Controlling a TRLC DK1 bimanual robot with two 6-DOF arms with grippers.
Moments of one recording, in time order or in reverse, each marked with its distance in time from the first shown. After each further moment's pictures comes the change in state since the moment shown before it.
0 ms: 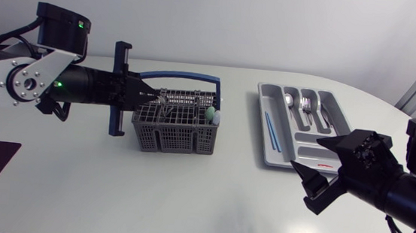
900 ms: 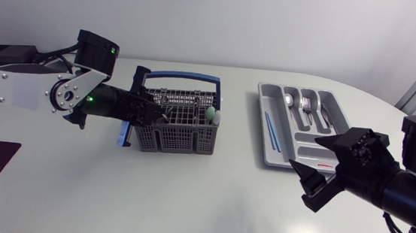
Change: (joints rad) left arm -0.036 0.172 0.010 0.023 -0.090 0.136; right arm 0.000 0.033 0.008 0.013 0.000 0.000
